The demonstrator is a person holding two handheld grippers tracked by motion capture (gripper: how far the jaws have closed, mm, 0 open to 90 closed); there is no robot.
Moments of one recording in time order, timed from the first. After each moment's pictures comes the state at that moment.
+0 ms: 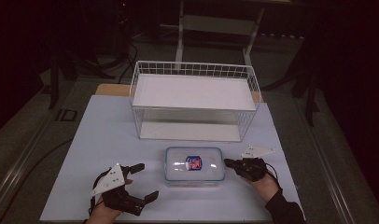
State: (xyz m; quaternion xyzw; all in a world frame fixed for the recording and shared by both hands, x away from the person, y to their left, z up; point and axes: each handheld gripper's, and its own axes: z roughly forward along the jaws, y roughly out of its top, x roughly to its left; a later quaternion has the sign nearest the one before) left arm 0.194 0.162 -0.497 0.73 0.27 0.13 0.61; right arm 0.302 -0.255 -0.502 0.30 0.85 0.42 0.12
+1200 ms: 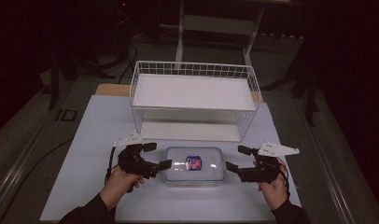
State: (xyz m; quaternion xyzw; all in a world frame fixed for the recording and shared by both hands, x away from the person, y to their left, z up) left arm 0.273 0.138 -0.462 0.74 0.37 0.02 0.56; right arm 0.273 -0.262 -0.444 0.29 0.79 0.52 0.12
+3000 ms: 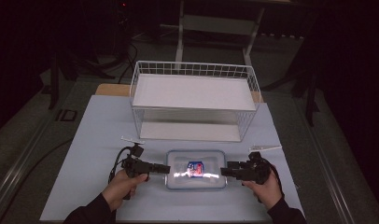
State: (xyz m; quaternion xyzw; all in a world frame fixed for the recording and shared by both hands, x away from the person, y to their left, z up) left arm 0.299 0.147 -0.523 0.71 0.46 -0.22 0.48; right arm 0.301 -0.265 -0.497 0.40 0.79 0.47 -0.07
